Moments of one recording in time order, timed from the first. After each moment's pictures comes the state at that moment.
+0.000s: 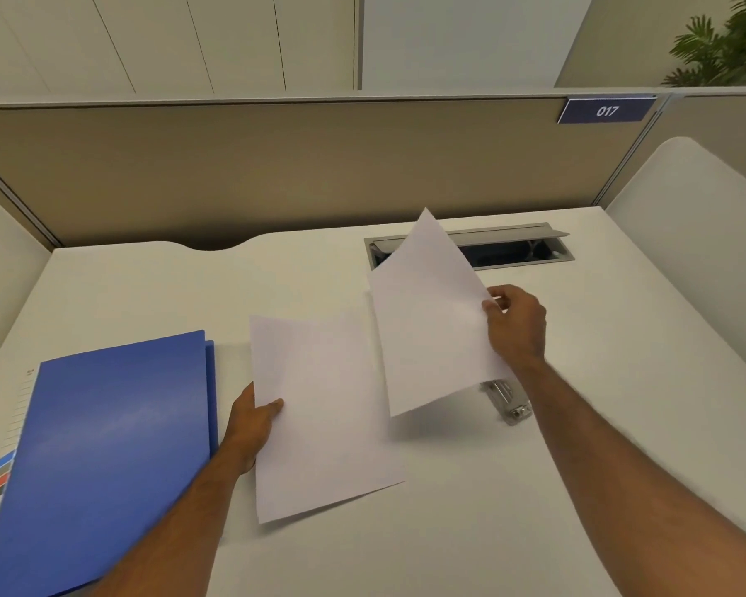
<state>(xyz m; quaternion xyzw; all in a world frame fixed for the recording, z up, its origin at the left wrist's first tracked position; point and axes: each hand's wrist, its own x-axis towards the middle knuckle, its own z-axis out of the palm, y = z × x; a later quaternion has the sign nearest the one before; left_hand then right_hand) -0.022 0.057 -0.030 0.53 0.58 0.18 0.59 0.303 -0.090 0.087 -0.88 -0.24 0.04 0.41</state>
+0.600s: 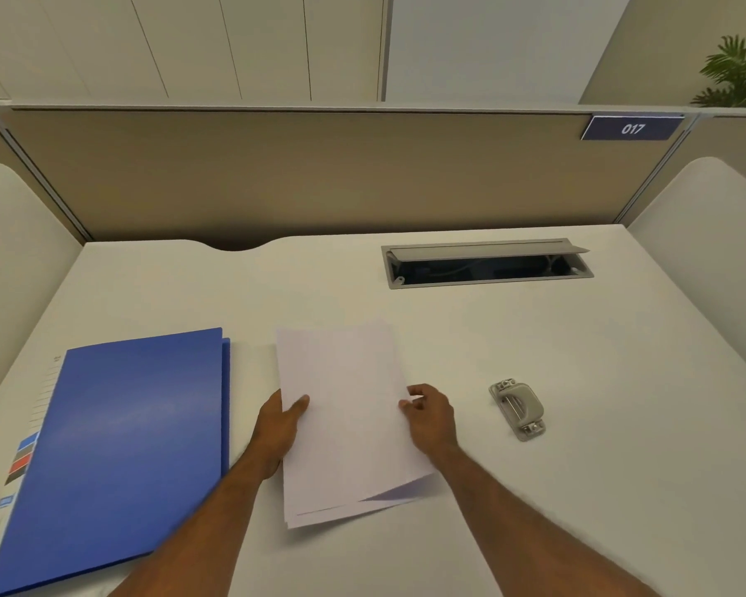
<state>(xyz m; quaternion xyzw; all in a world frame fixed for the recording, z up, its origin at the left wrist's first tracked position) -0.008 0.034 -0.020 0.50 0.56 0.20 0.63 0.189 -0.085 -0.031 -0.84 -0.22 0.30 0.40</state>
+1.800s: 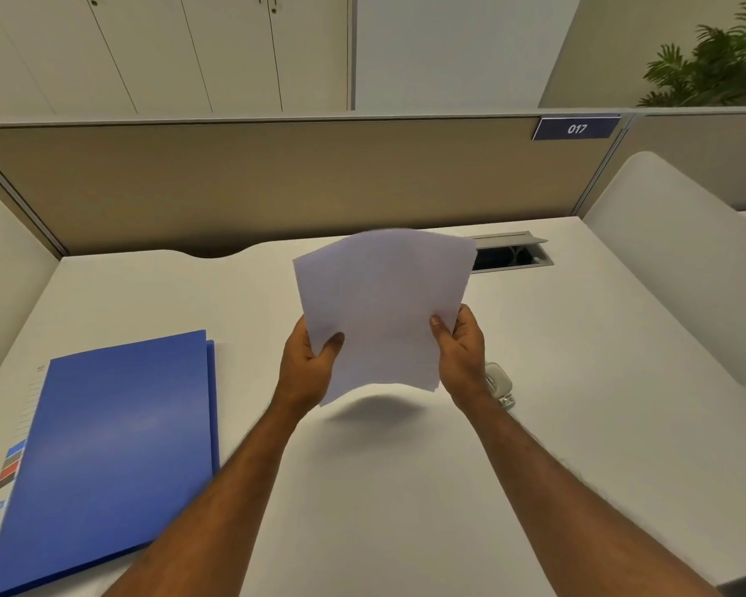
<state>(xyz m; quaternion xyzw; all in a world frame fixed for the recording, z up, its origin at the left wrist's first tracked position) 0.046 0.004 0.077 0.68 0.34 0.35 0.55 0.217 -0.107 0.079 -0.67 -0.27 0.19 0.67</state>
